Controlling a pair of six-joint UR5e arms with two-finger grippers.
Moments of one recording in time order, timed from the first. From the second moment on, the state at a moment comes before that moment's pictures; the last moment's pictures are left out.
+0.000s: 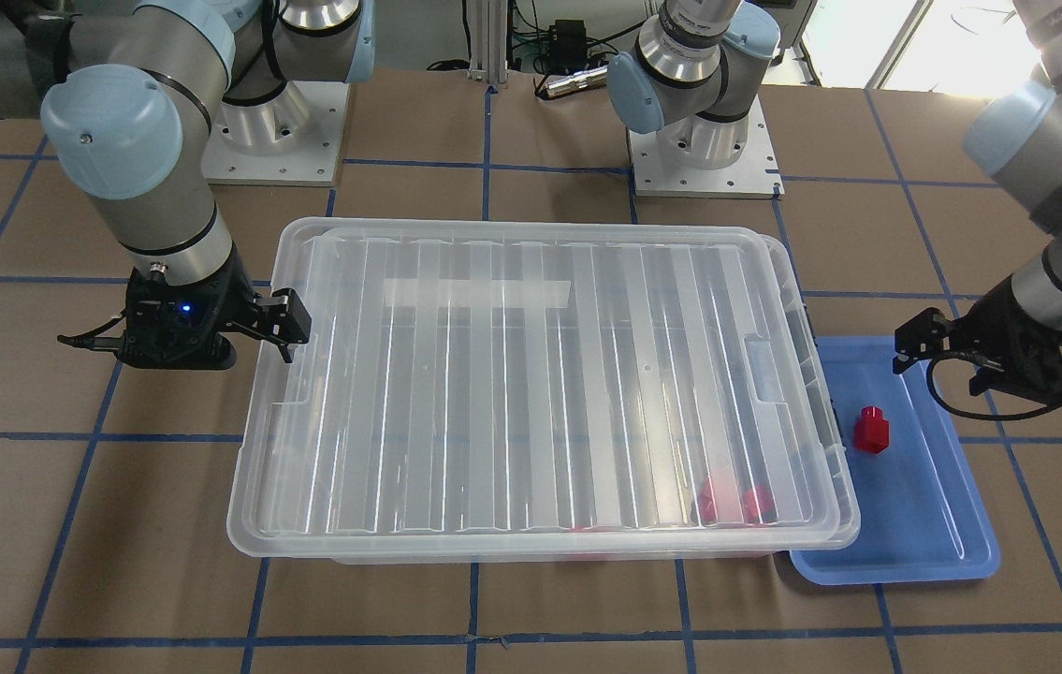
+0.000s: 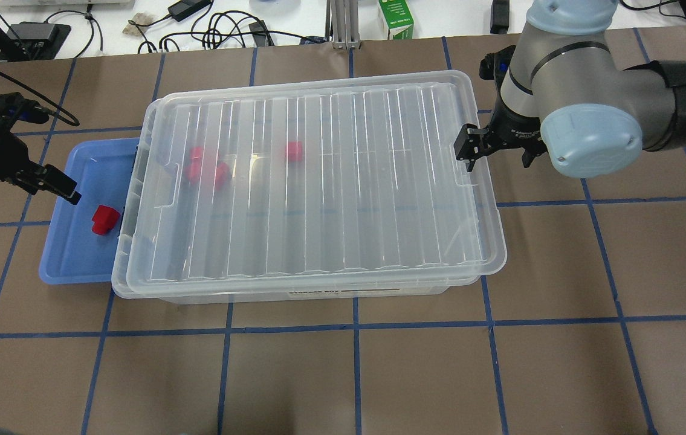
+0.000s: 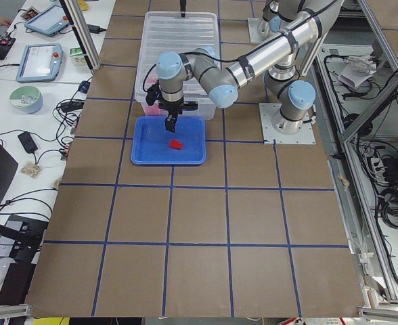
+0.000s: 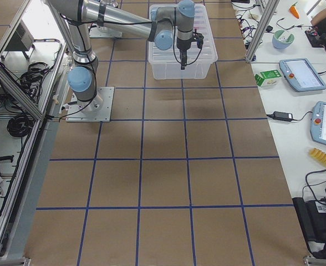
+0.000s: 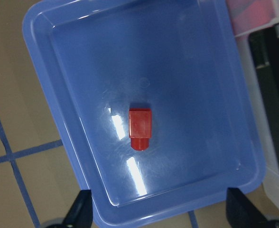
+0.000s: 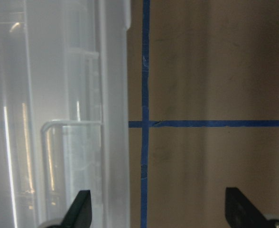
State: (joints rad) left arm -1.04 -1.81 -1.81 -1.13 1.55 0.82; right arm 1.58 -1.42 1.78 -1.95 -1.63 0.00
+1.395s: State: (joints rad) left arm -1.06 -2.01 -1.87 -0.92 1.52 0.80; right arm 1.50 -1.43 1.79 -1.94 -1.90 -0.03
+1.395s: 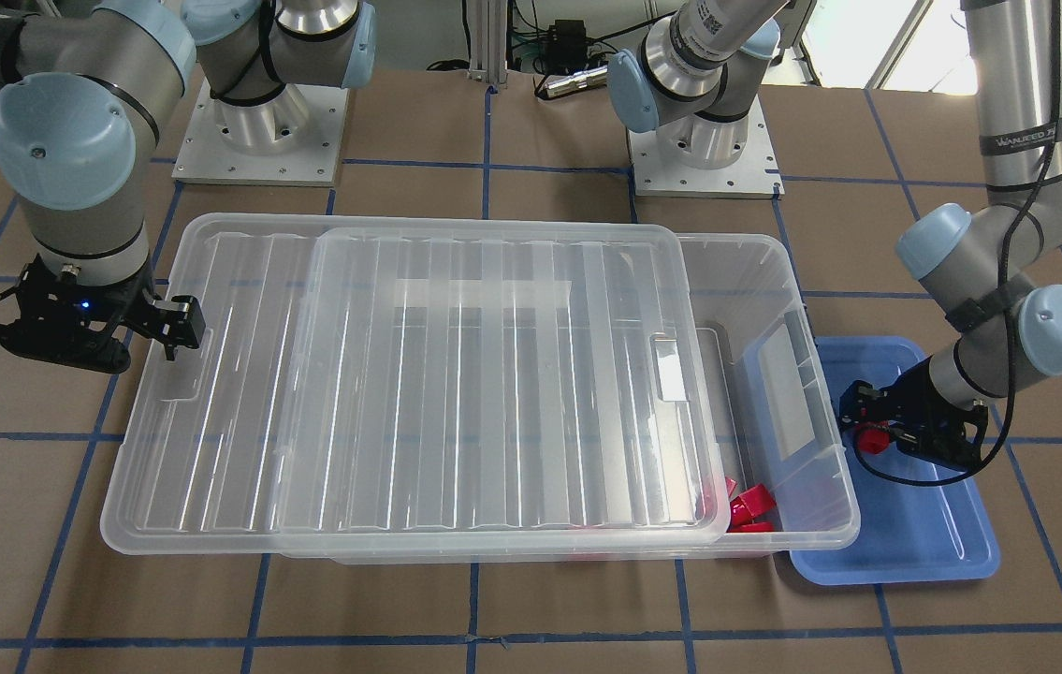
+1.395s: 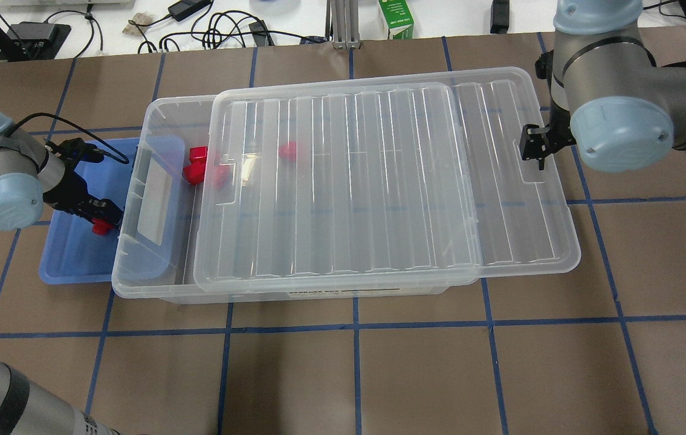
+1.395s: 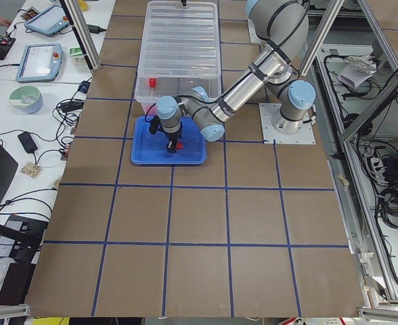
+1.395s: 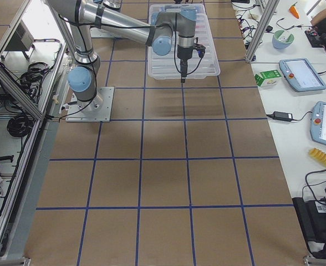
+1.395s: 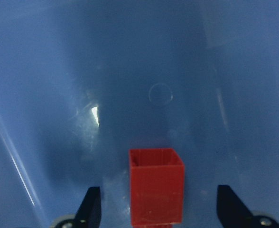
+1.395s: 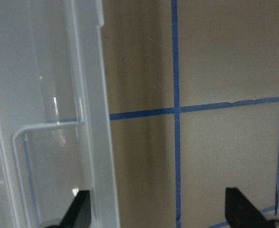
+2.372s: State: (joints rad) left arm -1.19 -1.78 -1.56 -1.49 1.57 0.61; right arm 1.43 -1.45 1.79 -1.93 -1.97 -0.04
